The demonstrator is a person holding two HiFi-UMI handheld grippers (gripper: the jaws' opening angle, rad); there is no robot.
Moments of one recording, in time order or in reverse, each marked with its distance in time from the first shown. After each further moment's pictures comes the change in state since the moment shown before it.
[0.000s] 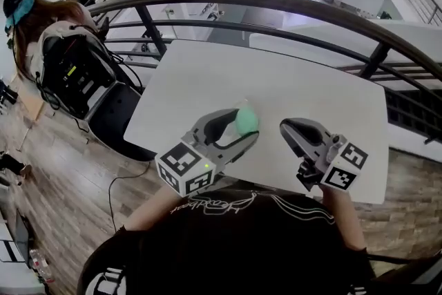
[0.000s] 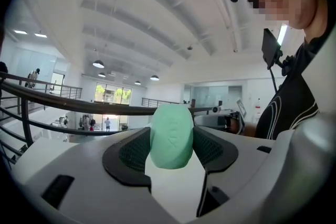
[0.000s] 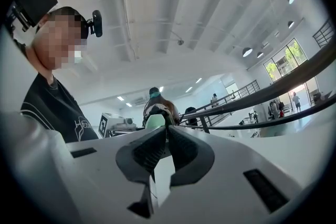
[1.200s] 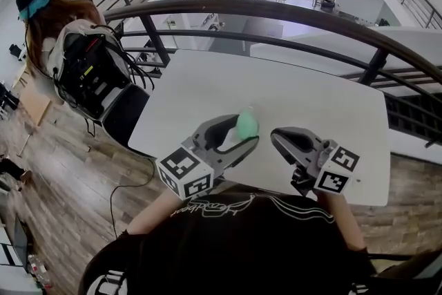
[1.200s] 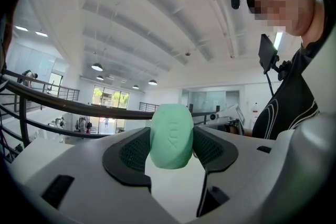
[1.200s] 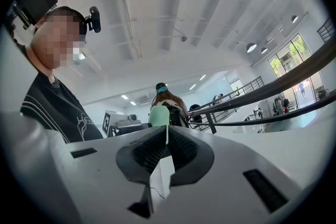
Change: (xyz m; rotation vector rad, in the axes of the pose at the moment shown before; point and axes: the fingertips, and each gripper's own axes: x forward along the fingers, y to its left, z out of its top) left arm -0.013 -0.021 0.003 0.000 -0.060 -0.026; right arm 0.001 0.030 -0.017 0.009 0.015 0.052
